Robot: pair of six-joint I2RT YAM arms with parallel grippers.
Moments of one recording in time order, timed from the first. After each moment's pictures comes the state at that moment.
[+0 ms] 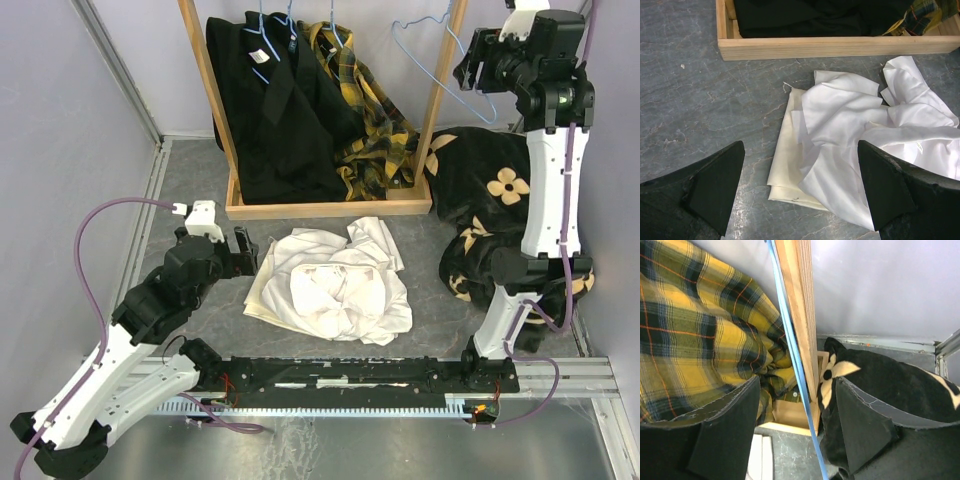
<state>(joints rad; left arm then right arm) -0.67 0.65 0.89 -0.72 -0.44 -0.40 0.01 1.89 2.59 -0.99 -0.20 0.05</state>
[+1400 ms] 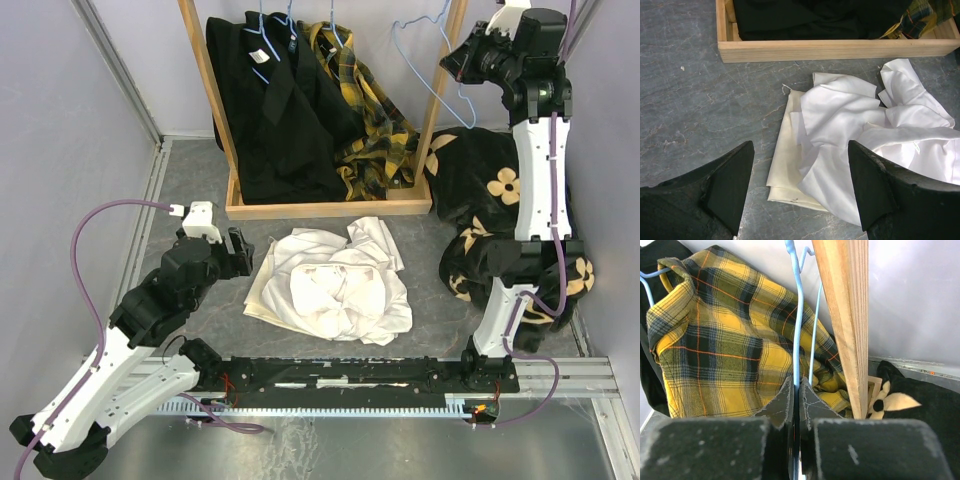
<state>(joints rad) -0.67 0.63 0.89 -0.72 -0.44 -0.39 0.01 2.00 2.59 -0.79 -0.41 0.21</state>
